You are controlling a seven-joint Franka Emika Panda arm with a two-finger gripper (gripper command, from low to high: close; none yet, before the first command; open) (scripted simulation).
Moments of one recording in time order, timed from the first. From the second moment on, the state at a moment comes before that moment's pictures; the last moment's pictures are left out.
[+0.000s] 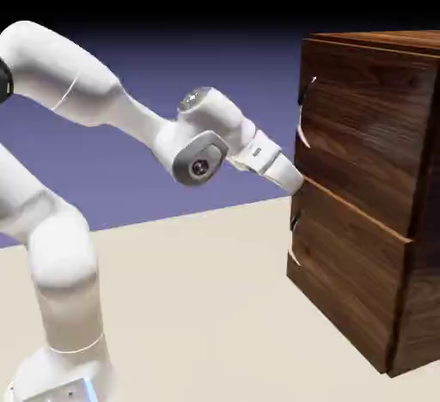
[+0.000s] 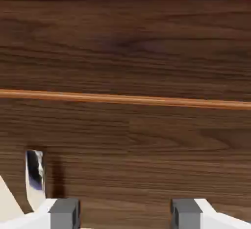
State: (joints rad) arm 0.10 -0.47 -0.09 -2.79 0.11 3.02 0.84
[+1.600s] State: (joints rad) arm 1.70 1.27 -1.66 -2.52 2.13 2.68 2.51
